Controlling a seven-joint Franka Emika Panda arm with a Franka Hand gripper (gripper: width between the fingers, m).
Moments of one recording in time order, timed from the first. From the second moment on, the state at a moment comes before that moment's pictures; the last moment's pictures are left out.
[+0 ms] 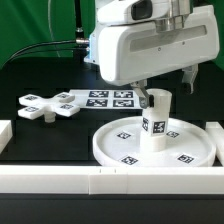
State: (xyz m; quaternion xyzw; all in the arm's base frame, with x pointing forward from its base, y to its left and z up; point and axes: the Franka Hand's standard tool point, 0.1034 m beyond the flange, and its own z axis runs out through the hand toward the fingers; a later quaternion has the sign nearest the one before) arm 0.574 0.053 0.090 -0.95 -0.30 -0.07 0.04
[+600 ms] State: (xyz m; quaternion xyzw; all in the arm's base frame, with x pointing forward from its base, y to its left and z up) arm 0.574 0.052 0.089 -0.83 -0.55 -0.06 0.01
